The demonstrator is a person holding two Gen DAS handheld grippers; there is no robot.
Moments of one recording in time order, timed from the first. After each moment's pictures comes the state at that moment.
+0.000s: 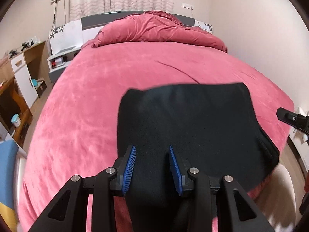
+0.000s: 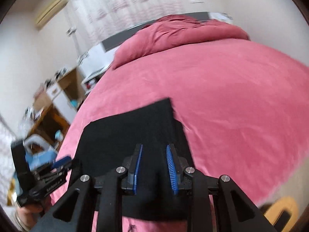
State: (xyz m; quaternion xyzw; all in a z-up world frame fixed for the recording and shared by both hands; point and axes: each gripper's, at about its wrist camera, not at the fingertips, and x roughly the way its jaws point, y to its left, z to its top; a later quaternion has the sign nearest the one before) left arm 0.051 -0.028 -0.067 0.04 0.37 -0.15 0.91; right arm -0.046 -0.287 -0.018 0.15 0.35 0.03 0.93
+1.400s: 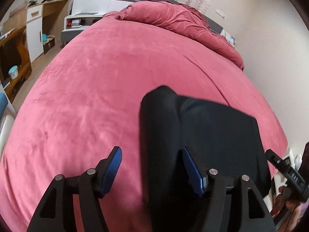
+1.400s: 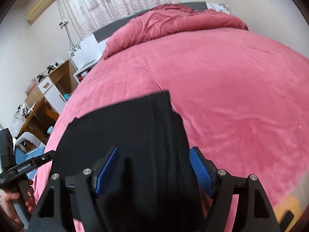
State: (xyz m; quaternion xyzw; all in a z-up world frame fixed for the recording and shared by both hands) left arm 0.098 0.030 -0.094 -0.10 0.44 -0.13 0.88; right arm -0.020 -0.306 -0.072 0.17 0.38 0.00 0.91
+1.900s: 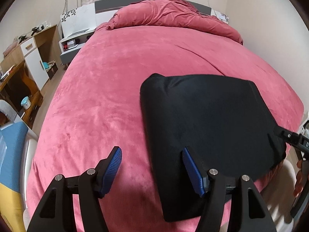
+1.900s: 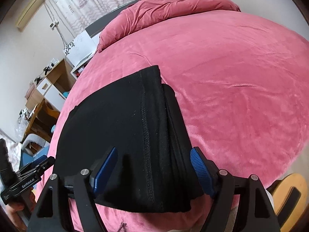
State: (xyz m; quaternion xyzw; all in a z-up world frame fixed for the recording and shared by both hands) left arm 0.046 0.005 -0.082 0.04 0.43 -0.11 0.89; right arm -0.043 -0.311 -0.085 0.21 0.42 0.00 0.88
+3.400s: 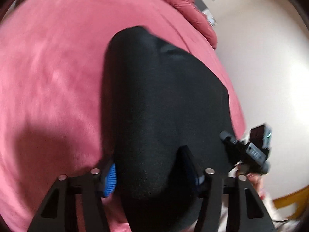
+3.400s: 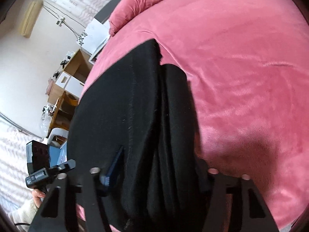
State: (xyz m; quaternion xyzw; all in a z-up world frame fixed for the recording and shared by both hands) left arm 0.096 0.019 -0.133 -0.19 0.54 -0.28 0.77; right arm 0.011 -0.341 -0.131 0.29 0.46 0.12 0.83
